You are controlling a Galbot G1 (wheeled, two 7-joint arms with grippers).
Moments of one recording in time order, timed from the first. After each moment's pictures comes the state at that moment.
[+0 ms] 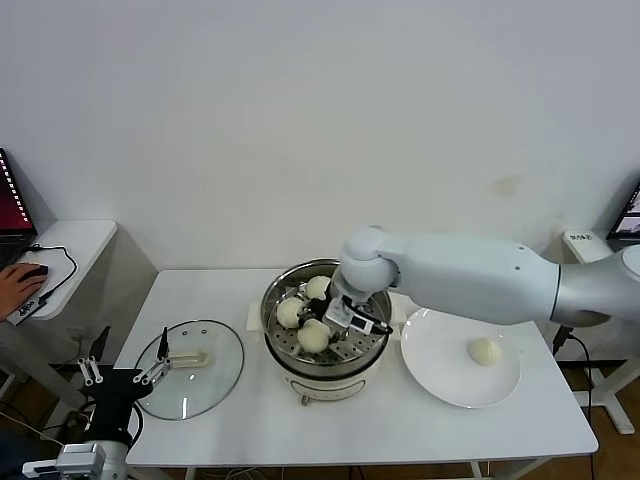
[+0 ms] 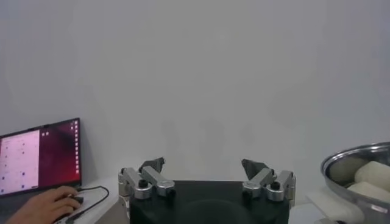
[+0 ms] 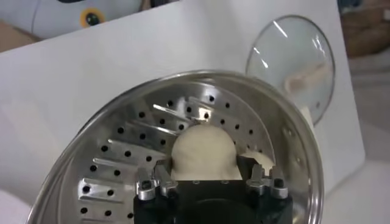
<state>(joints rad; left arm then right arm) 1.72 -1.29 -0.74 -2.27 -0.12 0.04 -0.14 0.45 1.08 -1.27 1.54 -0.12 0.16 -0.96</state>
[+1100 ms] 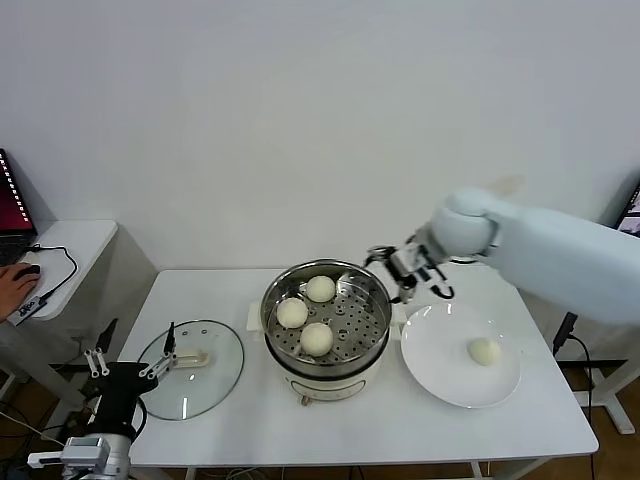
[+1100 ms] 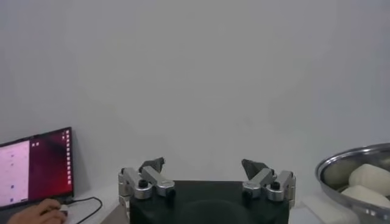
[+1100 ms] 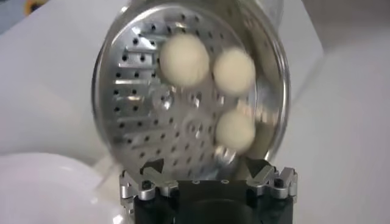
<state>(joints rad) 1.69 -1.24 -0.71 -2.26 -0.11 0.05 -0.14 0.43 0.65 -1.08 1.59 0.07 -0.21 -0.96</state>
